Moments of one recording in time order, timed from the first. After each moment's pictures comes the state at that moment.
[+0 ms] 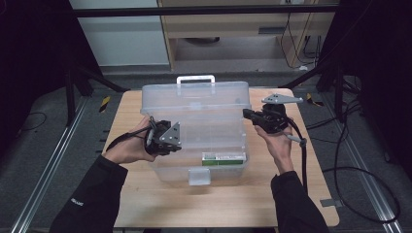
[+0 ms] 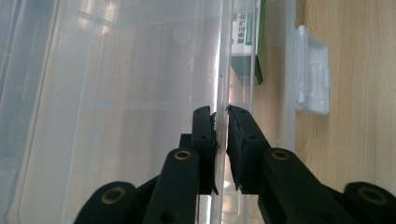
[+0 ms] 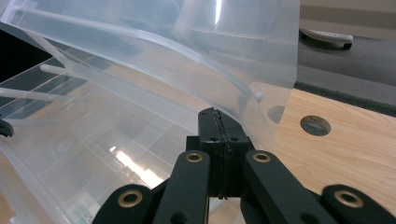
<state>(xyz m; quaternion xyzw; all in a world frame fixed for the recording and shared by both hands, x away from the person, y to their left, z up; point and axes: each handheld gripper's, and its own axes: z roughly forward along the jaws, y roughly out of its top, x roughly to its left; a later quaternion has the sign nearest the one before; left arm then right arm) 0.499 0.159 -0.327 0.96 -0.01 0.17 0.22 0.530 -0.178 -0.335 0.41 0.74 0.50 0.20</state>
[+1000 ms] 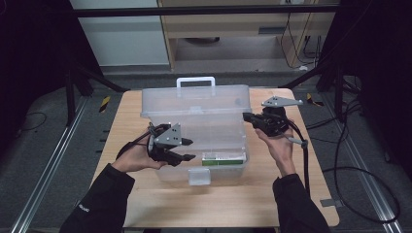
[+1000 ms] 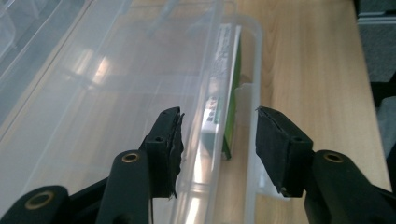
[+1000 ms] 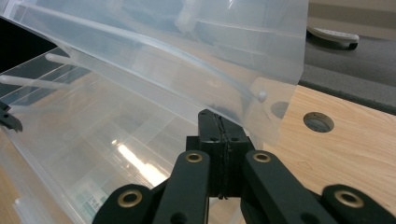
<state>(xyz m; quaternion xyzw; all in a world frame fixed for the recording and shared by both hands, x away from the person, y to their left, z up) 0.489 0.154 -0.344 0.91 0.03 0.13 0.38 0.524 -0.178 -0.338 0.39 0.75 0.49 0.20</state>
